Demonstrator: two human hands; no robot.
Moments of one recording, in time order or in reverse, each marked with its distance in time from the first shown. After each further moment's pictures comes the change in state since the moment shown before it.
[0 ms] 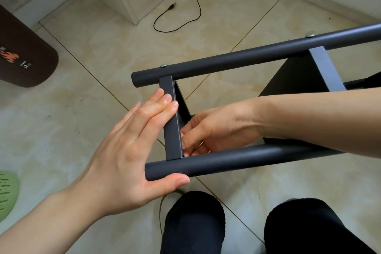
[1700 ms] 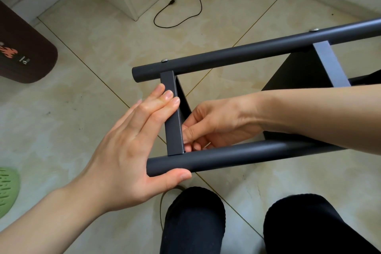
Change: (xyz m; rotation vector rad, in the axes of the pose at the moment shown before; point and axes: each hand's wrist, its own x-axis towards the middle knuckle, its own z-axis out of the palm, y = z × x) left_hand -0.001 0.001 0.002 -0.016 0.024 0.001; right_hand -0.002 0.000 -0.001 -0.015 0.029 -0.071
